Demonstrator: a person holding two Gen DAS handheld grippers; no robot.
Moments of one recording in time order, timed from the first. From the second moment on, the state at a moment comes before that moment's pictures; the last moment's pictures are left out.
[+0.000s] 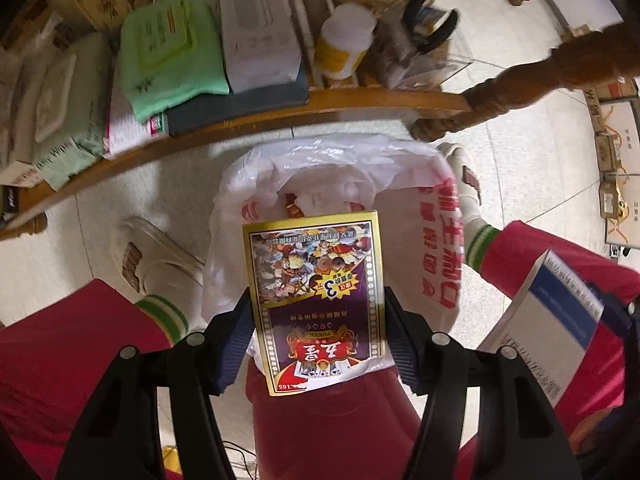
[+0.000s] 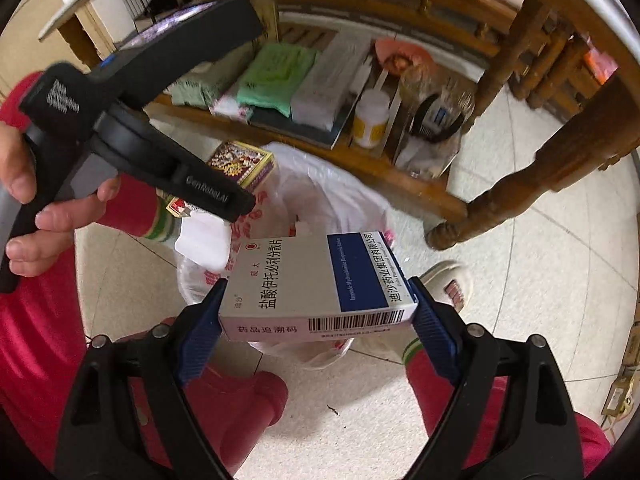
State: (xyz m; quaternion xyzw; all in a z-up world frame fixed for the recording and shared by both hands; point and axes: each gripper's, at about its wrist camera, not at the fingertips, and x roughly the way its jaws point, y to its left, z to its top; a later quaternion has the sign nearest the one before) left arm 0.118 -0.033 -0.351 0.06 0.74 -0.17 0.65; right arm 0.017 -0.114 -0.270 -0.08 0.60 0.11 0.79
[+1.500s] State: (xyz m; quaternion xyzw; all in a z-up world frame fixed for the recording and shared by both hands) left arm 0.127 -0.033 -0.393 0.07 0.78 -0.14 0.61; right arm 0.043 -0.087 -0.354 -0.06 0.67 0.14 0.73
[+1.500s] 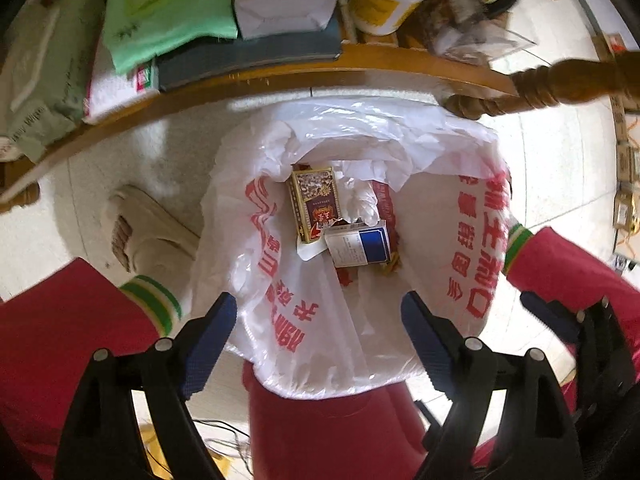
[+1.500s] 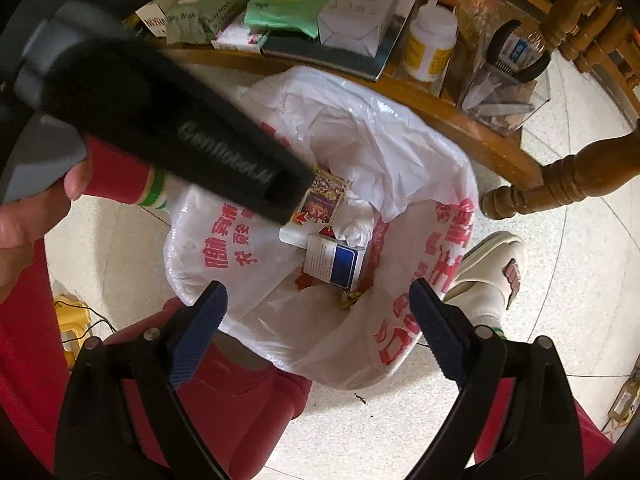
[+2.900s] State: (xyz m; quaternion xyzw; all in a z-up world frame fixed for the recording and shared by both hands) left arm 0.142 -0.013 0.070 0.38 0.44 -0.38 0.72; right arm 0.090 -0.142 0.142 -0.22 0.32 0.27 0.88
